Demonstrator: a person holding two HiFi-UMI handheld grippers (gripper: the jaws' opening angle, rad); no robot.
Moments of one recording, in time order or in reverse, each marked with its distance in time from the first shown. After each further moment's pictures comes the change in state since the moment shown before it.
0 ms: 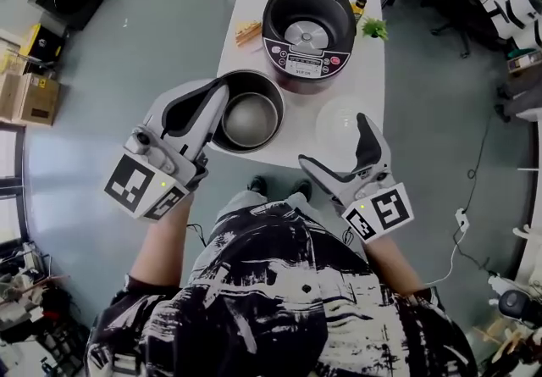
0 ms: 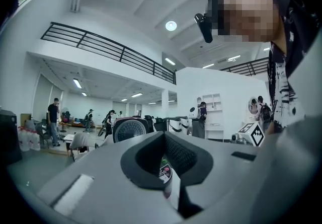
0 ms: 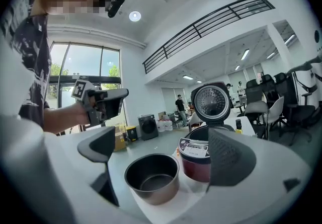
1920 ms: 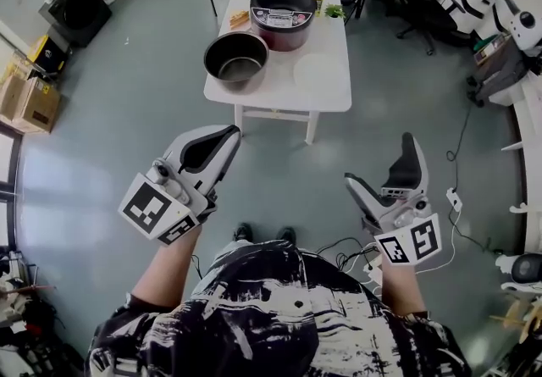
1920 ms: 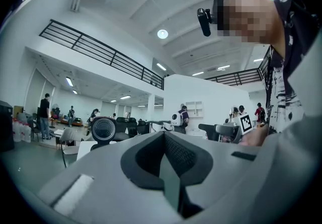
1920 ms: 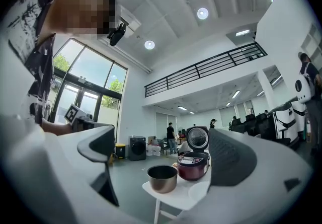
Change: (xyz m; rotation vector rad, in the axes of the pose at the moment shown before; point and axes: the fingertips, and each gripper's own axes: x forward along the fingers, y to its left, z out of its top) left arm -0.237 -0.306 0.016 -0.041 -0.043 -0.110; right arm -0.358 0.191 0.062 -0.177 -0.292 -0.143
